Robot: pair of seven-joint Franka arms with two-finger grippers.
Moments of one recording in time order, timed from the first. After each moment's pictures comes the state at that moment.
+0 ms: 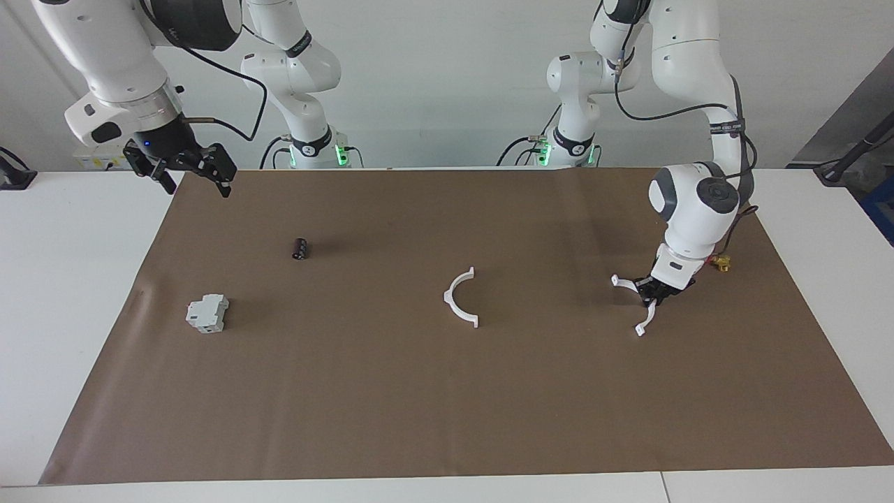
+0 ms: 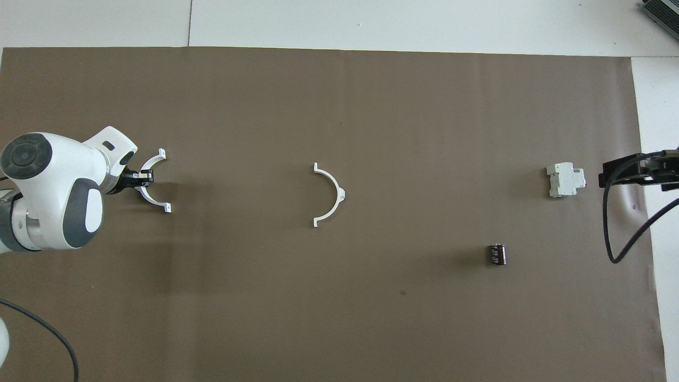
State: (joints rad) left arm 0.00 0.26 0.01 -2.10 0.07 2.45 -0.09; right arm 0.07 -0.04 -0.12 -1.64 -0.04 1.58 0.03
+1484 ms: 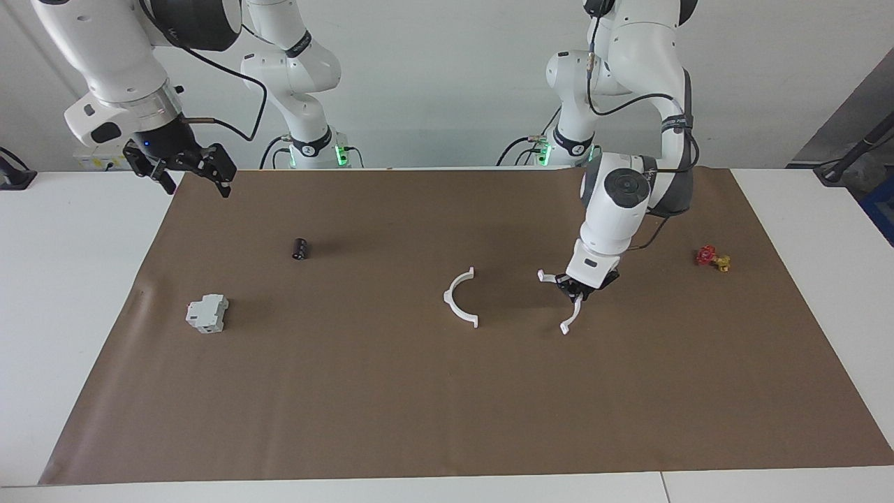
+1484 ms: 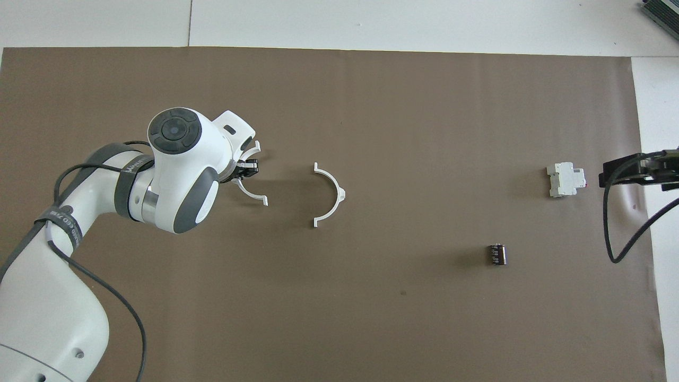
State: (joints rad) left arm -0.27 0.36 -0.12 -1.86 0.10 2.24 -0.46; right arm 0.07 -0.04 -0.12 -1.64 -0.04 1.58 0.03
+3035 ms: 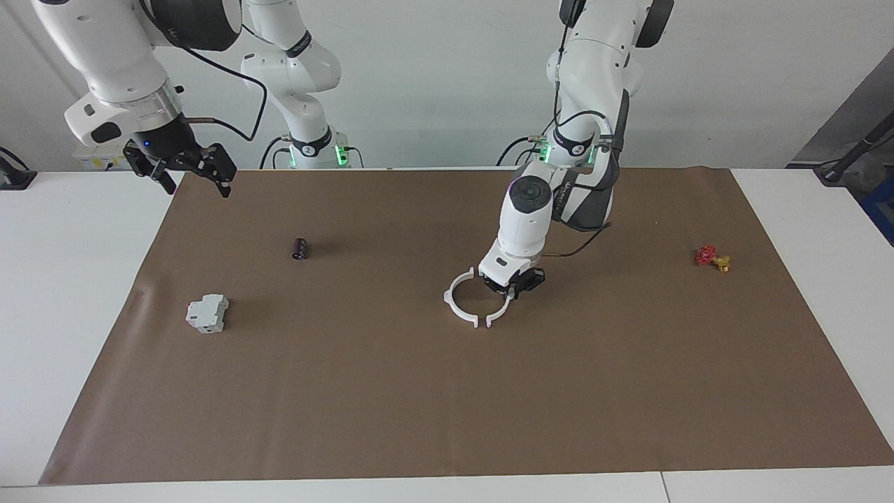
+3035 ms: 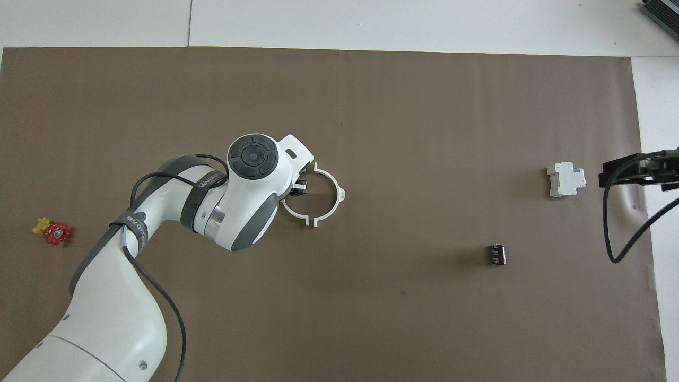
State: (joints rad) left arm -0.42 0.40 -0.12 -1.86 0.10 2.25 -0.53; right arm 0.07 -0.04 -0.12 -1.64 -0.04 1.58 0.03
